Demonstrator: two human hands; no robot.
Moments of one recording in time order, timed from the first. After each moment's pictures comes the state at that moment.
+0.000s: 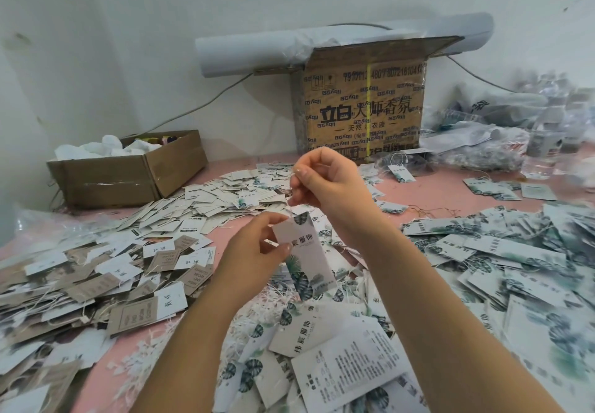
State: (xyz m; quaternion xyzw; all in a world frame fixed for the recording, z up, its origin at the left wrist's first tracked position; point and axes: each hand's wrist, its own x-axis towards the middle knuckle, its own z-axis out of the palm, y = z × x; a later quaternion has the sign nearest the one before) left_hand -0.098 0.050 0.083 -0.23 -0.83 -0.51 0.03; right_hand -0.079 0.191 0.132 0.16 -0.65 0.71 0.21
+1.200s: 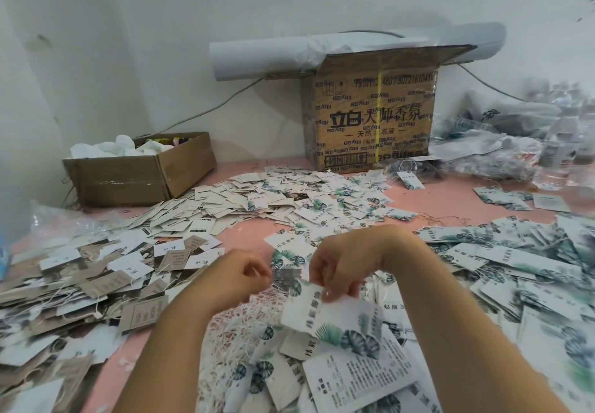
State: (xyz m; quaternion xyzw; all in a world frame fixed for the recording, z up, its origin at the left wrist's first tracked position) left_hand -0.113 0.008 0.076 -0.20 -0.92 -0.33 -0.10; right_hand -0.073 0.206 0.124 0.13 -0.90 0.28 -0.30
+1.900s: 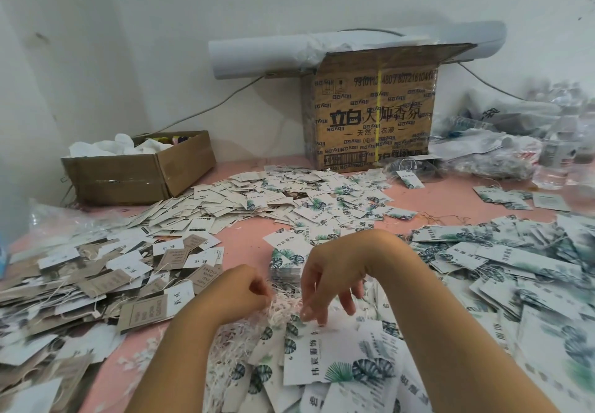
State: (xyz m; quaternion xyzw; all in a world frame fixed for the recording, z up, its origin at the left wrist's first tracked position) left_hand -0.117 0.011 0.055 -0.20 -0.94 -0.26 -0.12; right_hand -0.074 0.189 0.122 0.14 -0.92 0.17 -0.31
